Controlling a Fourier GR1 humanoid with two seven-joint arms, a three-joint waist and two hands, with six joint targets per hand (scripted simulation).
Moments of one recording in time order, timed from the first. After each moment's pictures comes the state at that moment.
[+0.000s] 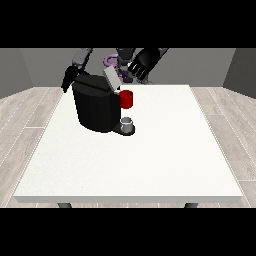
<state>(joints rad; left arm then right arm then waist) -1.14 0.39 0.10 -0.74 -0.70 -0.44 -0.04 -0.37 -0.07 -0.04 -1.24 0.16 -0.15 -0.02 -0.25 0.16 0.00</state>
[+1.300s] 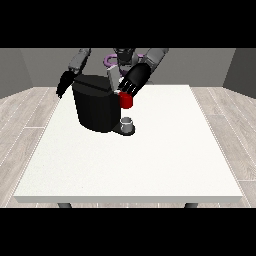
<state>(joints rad) -1.25 0.44 0.12 -0.64 -0.74 -0.42 -0.08 -0.45 -0.08 -0.07 -1.27 0.16 -0.17 0.00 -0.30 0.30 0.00</state>
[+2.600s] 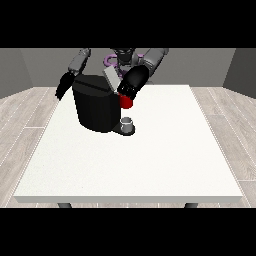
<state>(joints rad) -1.27 0.47 0.08 -0.64 -0.84 -0.31 -0.15 -0.48 -0.08 -0.07 -1.27 0.16 -0.19 0.00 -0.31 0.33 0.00</state>
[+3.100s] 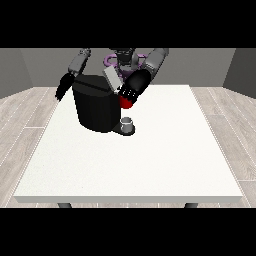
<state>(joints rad) -1.26 0.48 0.10 -0.62 -0.84 -0.29 -0.20 -0.48 -0.08 -0.07 -1.28 0.17 -0.19 0.01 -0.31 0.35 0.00</state>
